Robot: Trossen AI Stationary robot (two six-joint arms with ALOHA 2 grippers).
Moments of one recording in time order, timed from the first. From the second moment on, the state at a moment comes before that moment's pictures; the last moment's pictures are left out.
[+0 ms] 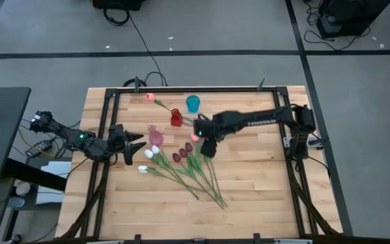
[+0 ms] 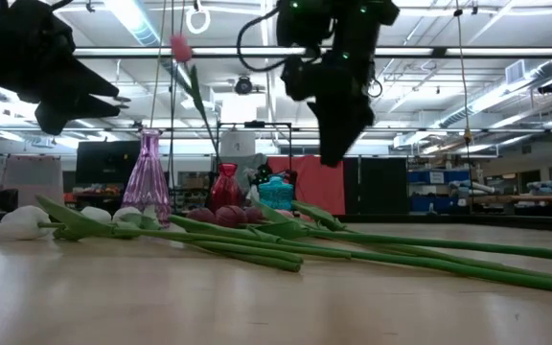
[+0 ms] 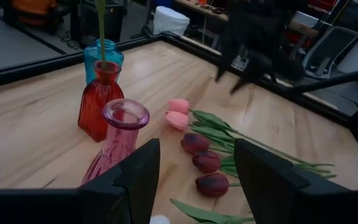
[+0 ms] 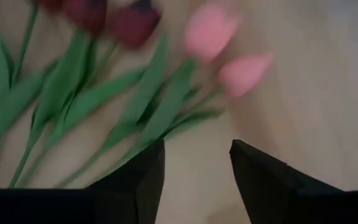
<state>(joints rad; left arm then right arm) -0.45 0.25 0.21 -0.28 -0.77 -0.59 -0.05 1.88 1.49 -0.96 0.09 0.37</state>
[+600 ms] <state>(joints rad) -0.45 0.25 0.21 -0.27 -0.78 -0.59 0.09 1.88 1.31 -0.80 0.10 0.73</state>
